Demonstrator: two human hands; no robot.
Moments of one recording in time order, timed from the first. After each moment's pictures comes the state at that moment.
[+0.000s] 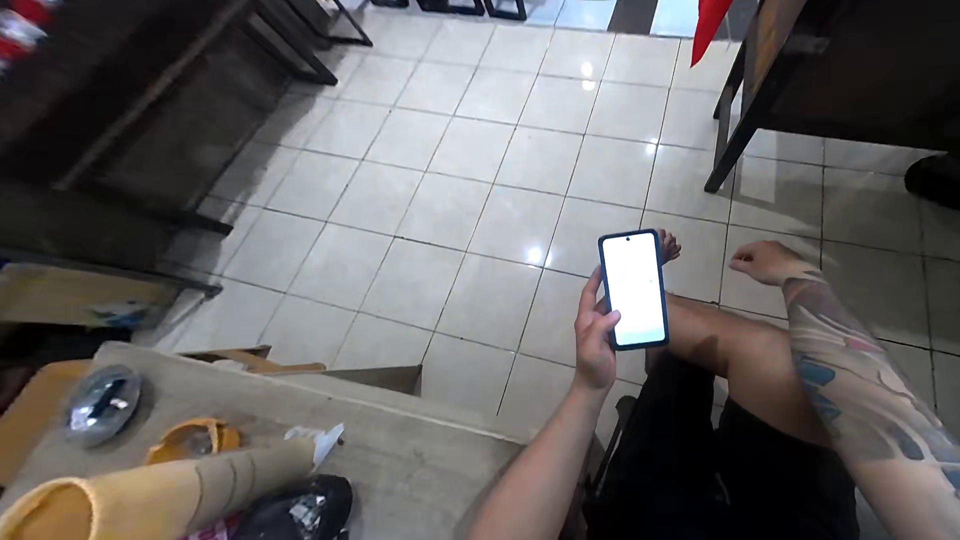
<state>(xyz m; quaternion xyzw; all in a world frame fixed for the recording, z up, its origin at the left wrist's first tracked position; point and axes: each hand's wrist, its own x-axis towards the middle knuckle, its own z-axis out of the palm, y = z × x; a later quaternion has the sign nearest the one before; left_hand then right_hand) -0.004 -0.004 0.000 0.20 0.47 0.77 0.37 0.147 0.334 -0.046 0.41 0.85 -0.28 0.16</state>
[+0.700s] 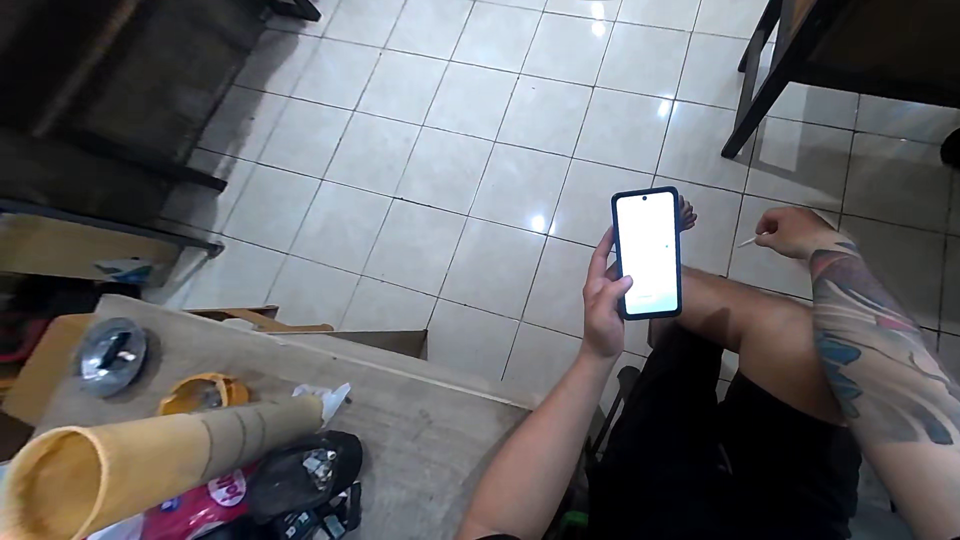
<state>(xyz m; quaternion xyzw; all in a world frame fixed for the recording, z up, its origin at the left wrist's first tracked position) -0.004 -0.007 0.005 0.24 0.48 0.76 0.38 0.145 0.334 -0.045 0.42 0.86 -0.25 0.16</state>
